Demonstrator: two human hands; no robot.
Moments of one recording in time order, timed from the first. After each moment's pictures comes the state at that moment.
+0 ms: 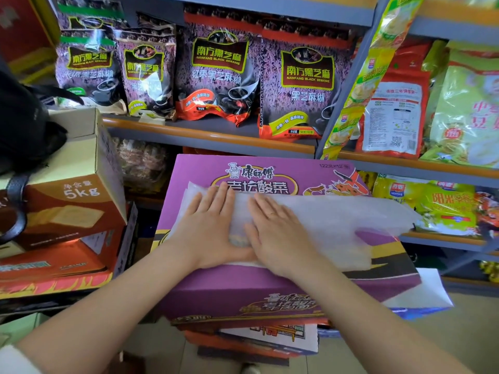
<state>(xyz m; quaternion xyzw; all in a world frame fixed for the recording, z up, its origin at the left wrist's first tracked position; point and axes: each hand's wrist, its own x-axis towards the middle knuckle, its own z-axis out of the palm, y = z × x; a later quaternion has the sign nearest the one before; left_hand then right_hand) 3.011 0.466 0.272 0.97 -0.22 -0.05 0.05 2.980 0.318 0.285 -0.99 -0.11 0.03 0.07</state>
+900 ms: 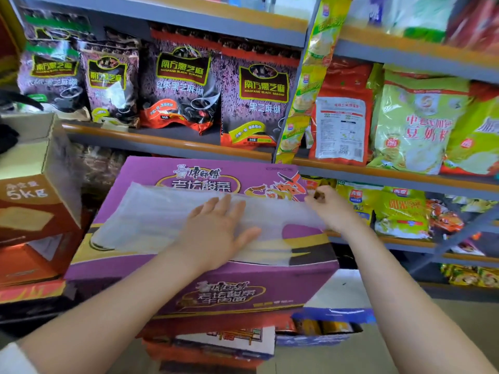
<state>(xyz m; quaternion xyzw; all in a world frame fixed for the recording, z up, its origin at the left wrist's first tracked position) 2.972 0.361 0.290 0.97 -0.23 -0.02 0.09 2.993 0.113 0.292 -0.93 0.18 0.01 0.32</state>
